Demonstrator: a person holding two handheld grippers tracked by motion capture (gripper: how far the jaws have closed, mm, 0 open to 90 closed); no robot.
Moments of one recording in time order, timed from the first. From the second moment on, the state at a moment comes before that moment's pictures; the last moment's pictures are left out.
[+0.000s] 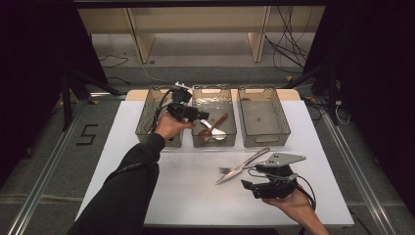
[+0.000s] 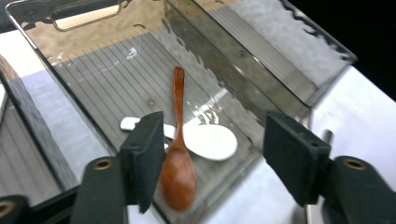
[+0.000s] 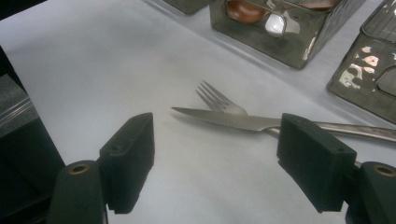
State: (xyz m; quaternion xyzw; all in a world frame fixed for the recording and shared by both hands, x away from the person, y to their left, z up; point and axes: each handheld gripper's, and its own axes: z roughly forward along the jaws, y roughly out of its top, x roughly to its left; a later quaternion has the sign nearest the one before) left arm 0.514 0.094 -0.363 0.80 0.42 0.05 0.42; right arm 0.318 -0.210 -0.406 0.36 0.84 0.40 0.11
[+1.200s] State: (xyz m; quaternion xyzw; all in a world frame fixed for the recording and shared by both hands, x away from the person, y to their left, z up) left arm 0.370 0.205 -0.393 0.76 0.41 0.12 0.49; right arm 0.396 -0.217 -0.431 0.42 0.83 0.34 0.16
